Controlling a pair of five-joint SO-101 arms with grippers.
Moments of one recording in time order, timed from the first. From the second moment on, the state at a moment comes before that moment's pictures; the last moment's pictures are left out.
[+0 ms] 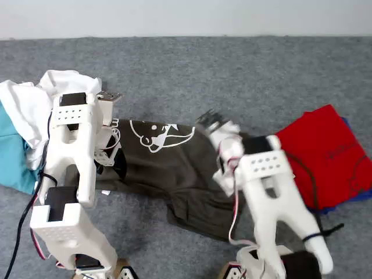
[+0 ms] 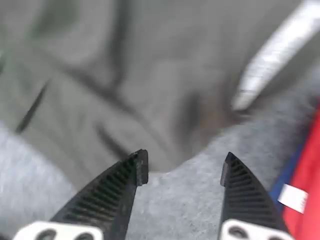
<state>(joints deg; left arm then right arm) -9.1 15.3 3.3 99.3 -11.8 -12.5 -19.1 34.2 76.5 21.3</state>
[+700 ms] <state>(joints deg) -9.1 15.3 6.6 99.3 -11.7 -10.0 29.9 -2.5 70.5 12.4</state>
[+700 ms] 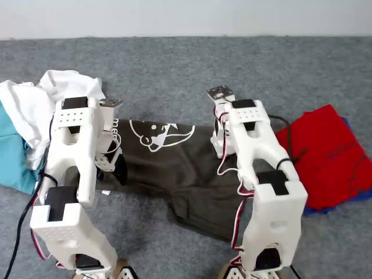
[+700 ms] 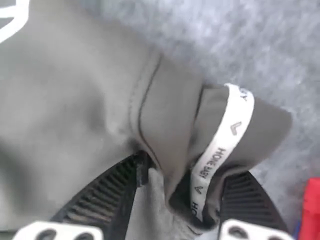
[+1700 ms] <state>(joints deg) -9.1 15.3 6.6 99.3 -11.7 0.9 45.1 -29.9 75.8 26.9</state>
